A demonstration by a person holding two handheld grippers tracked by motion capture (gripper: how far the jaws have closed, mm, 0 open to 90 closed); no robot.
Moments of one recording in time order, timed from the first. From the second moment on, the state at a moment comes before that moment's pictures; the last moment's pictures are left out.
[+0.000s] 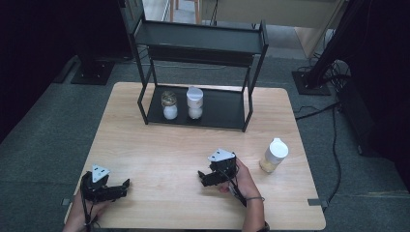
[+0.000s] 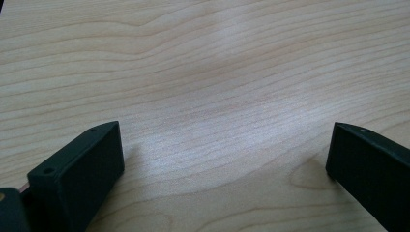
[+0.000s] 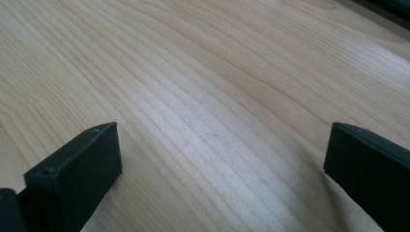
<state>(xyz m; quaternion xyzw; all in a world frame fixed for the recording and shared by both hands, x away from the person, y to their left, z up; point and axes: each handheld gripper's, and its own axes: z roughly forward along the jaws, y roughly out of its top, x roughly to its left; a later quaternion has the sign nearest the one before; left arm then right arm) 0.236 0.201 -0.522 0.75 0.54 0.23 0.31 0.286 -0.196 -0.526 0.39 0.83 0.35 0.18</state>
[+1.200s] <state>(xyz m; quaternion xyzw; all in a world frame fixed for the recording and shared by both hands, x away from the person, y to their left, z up) 0.235 0.201 -0.522 0.75 0.53 0.23 0.31 0.262 -0.212 -0.526 0.38 0.84 0.35 0.18</state>
